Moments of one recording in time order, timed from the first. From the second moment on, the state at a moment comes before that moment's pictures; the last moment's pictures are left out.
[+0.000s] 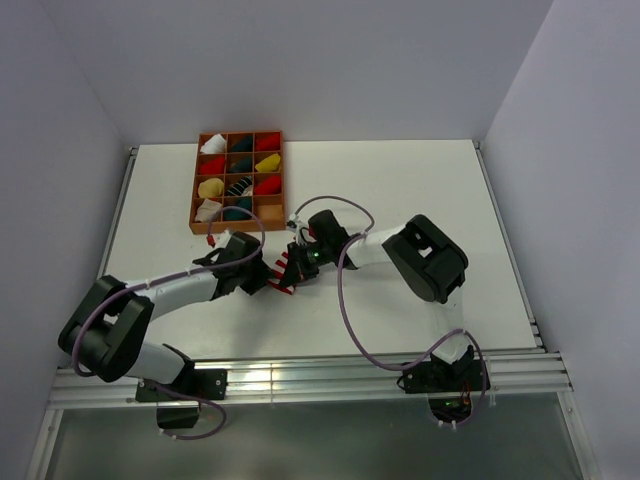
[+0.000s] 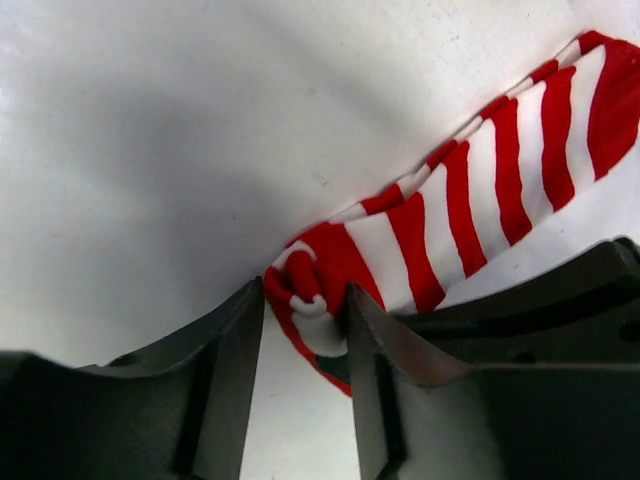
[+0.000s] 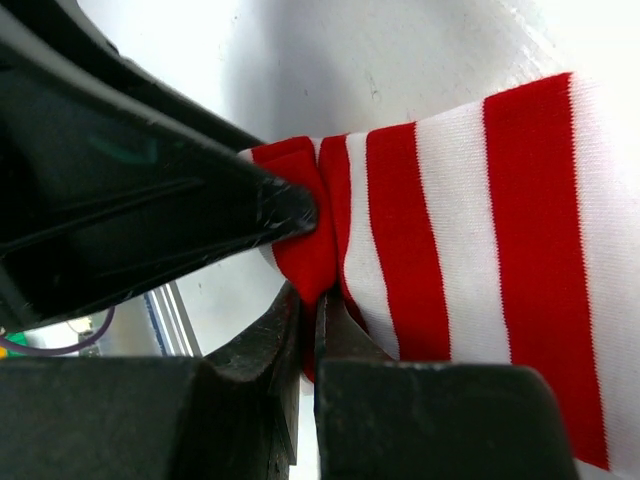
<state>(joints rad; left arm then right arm) -0.57 1.42 0.60 -0.14 -0.12 -1.24 0.70 2.04 1.05 0.20 -0.73 0.50</state>
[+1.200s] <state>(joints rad) -0.61 1.60 0.88 -0.44 -0.11 -1.03 1.05 1.61 0.78 0.18 0.16 0.20</state>
